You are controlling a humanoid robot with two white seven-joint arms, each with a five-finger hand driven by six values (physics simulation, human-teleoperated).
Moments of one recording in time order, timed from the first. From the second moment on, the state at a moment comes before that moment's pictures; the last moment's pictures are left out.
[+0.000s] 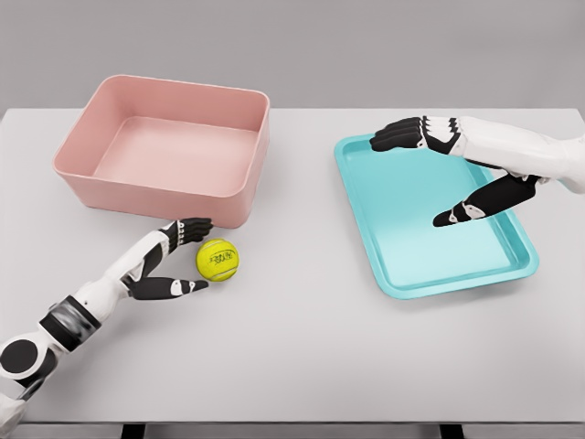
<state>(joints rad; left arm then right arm) -0.07 0.71 -0.58 -1.58 0.44 -0.34 -0.13 -0.60 -0.99 0.56 -1.73 -0.40 -0.61 0.61</state>
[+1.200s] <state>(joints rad) -0.06 0.64 -0.56 -1.57 0.32 -0.37 -0.13 -0.60 -0.99 0.55 -1.73 -0.40 -0.61 0.61</state>
